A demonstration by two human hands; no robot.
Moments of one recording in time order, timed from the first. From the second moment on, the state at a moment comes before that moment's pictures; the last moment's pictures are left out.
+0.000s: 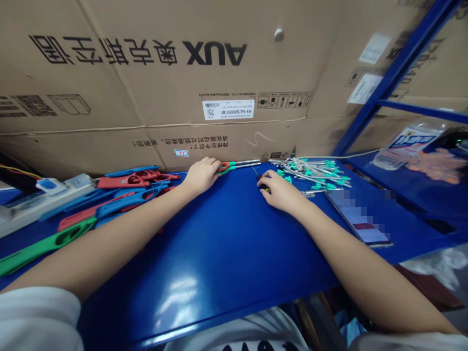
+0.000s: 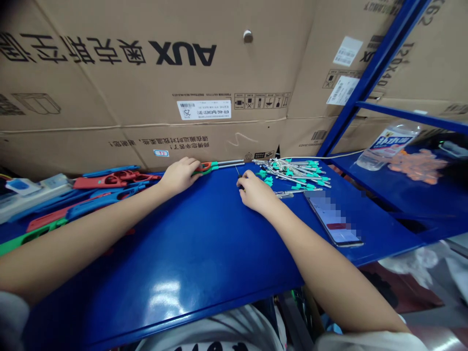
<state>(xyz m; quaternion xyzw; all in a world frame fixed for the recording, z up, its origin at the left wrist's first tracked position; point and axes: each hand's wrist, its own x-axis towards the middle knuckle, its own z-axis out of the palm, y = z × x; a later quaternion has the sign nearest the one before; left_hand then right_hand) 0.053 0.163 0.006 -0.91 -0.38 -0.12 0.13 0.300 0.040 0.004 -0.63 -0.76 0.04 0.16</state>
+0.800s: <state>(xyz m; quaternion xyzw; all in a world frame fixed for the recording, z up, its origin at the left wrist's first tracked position) 0.058 0.170 0.002 -0.90 -0.39 -0.13 0.15 0.310 0.051 -0.005 -0.65 -0.74 0.02 0.18</state>
